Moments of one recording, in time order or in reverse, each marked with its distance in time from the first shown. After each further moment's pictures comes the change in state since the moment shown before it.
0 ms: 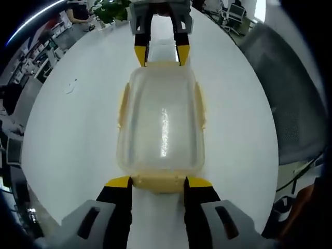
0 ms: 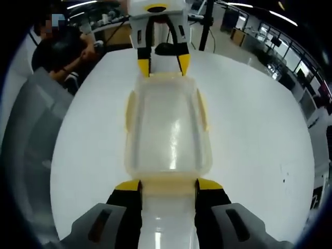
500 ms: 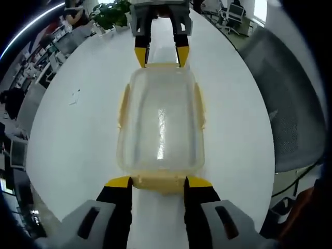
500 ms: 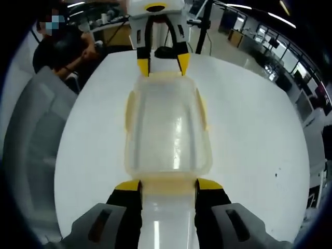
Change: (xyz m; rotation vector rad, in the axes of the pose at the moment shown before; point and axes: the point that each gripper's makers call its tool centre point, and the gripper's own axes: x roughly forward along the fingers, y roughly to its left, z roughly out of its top) left arm -0.014 -0.002 0.022 0.017 -0.006 0.024; right arm -0.024 0.004 -0.006 -0.006 -0.002 -0.032
